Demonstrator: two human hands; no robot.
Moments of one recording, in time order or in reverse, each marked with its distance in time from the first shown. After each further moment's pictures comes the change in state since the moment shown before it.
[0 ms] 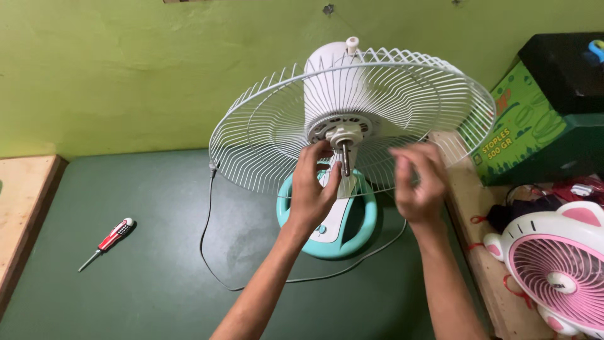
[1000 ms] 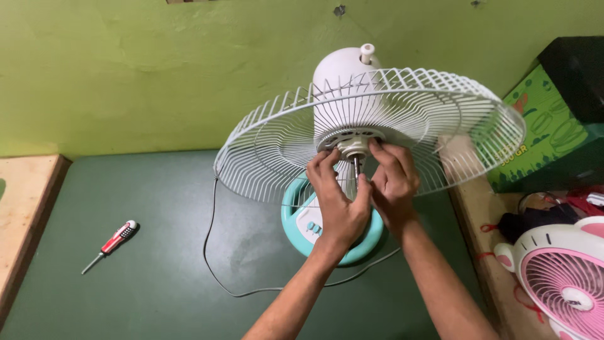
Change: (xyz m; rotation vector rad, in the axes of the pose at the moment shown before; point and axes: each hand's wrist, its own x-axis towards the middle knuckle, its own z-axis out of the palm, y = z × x) left_hand 0.001 0.027 0.034 -0.012 0.237 -0.071; right_hand 0.016 -0.010 0.058 -0.015 0.020 -0.104
